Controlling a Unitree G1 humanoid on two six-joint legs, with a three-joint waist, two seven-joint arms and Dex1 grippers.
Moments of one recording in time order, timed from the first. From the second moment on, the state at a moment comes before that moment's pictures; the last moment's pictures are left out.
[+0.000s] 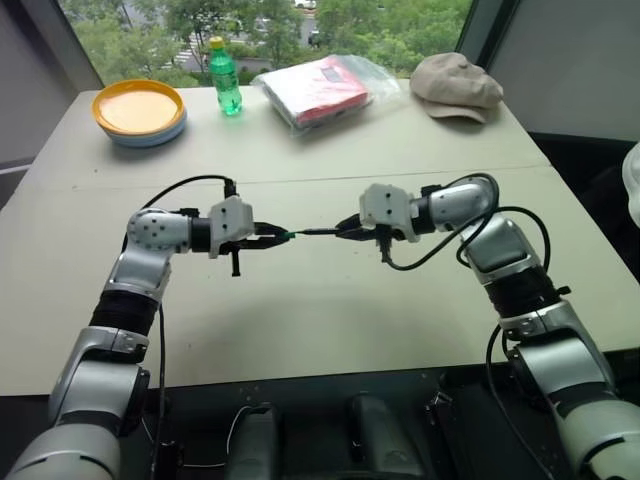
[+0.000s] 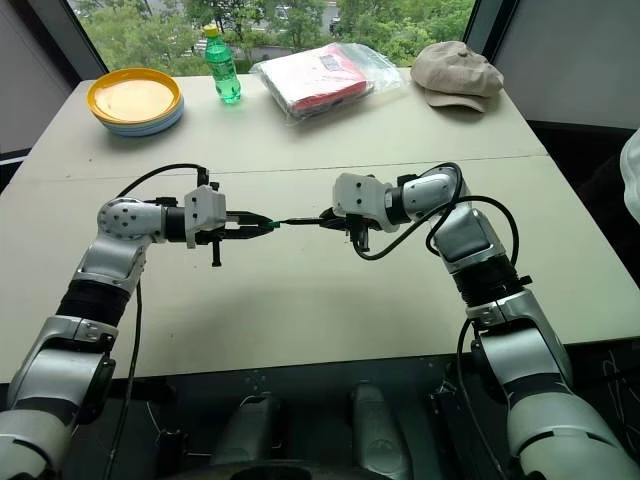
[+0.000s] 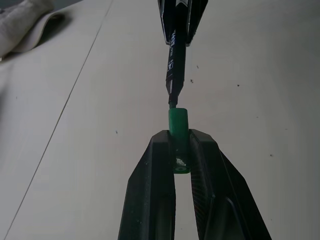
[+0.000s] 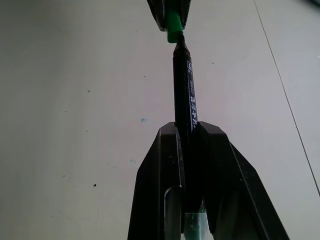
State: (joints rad) left arm -0.69 0.57 -0.12 0.47 -0.14 -0.27 -1.26; right arm -0.83 -0.53 0.28 0.26 -0.04 0.08 1.23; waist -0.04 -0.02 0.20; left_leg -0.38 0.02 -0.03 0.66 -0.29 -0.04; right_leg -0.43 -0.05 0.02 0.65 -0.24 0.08
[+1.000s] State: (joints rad) left arm -0.69 0.56 -0.17 0.53 -0.08 -0.45 -1.27; right arm -0.88 -0.49 0.32 0.32 -0.02 0.24 1.34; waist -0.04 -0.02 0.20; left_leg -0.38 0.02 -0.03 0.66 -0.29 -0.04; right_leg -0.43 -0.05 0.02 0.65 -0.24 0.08
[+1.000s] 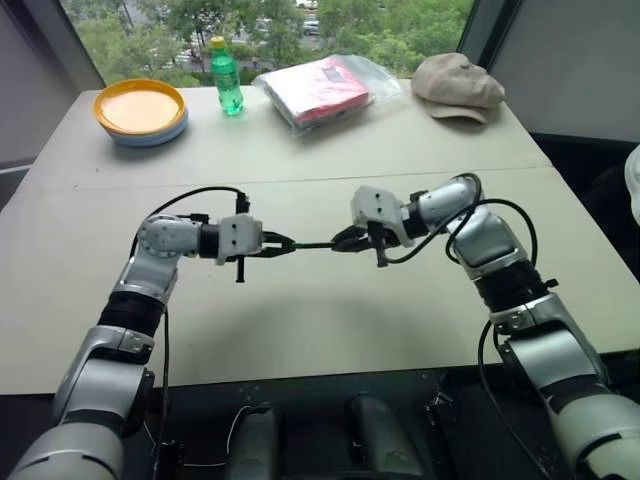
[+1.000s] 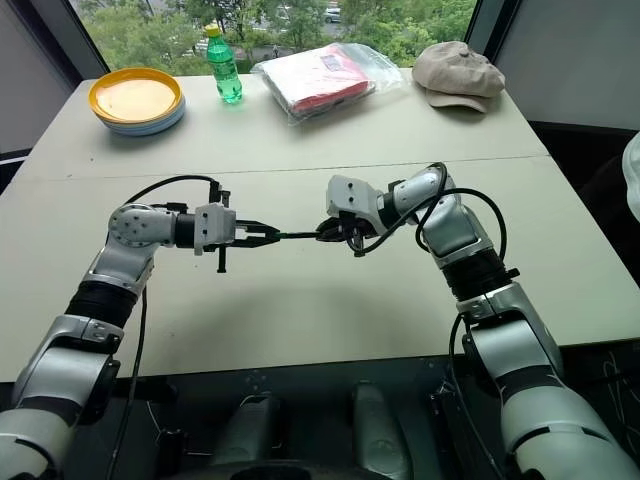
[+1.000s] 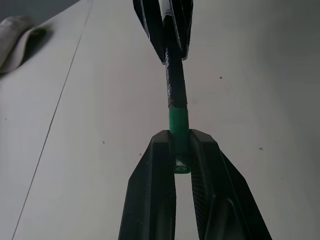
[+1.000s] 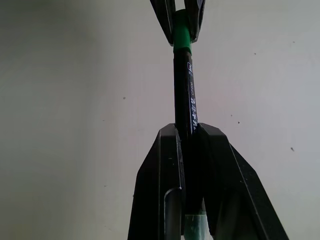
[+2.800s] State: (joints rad) left arm -0.68 0.56 -0.18 0.52 -0.05 -0.55 -1.27; right arm -0.88 -0.45 0.35 0.30 -0.03 0.40 1.37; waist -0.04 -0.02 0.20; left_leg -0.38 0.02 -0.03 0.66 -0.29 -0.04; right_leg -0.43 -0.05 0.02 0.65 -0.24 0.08
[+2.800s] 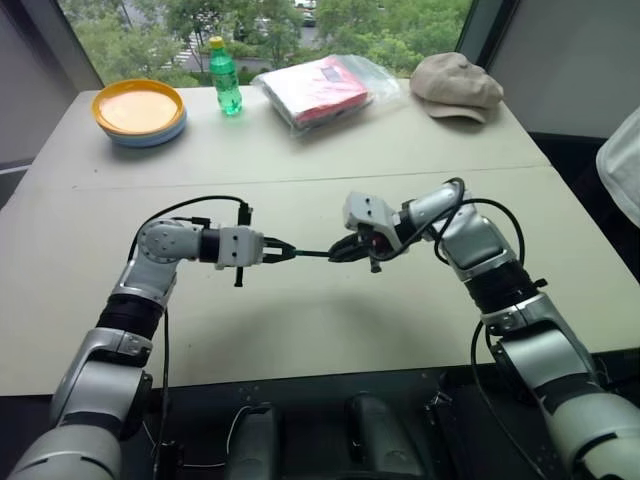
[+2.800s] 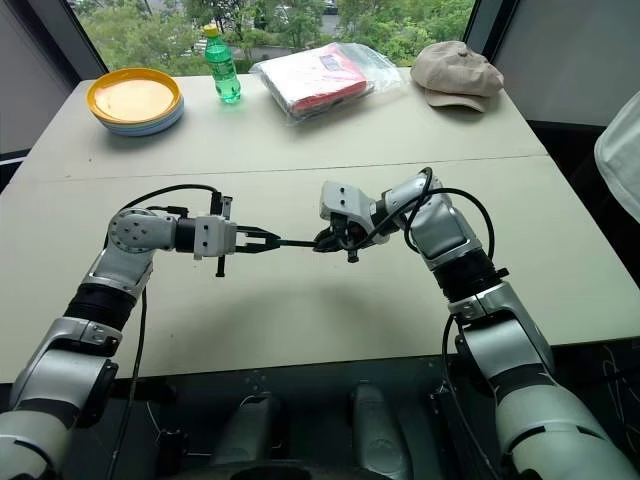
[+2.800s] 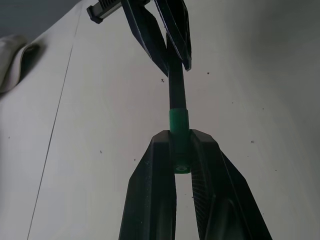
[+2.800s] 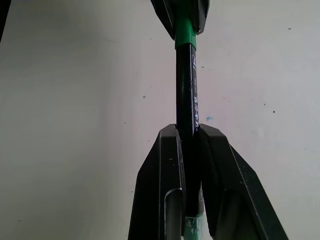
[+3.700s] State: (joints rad) left arm -0.45 0.62 0.00 0.14 -0.20 -0.07 -0.98; right arm -0.82 -0.59 0.22 0.34 0.00 0.33 1.26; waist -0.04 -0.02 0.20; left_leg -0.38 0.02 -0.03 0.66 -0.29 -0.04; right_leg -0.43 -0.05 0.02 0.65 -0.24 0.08
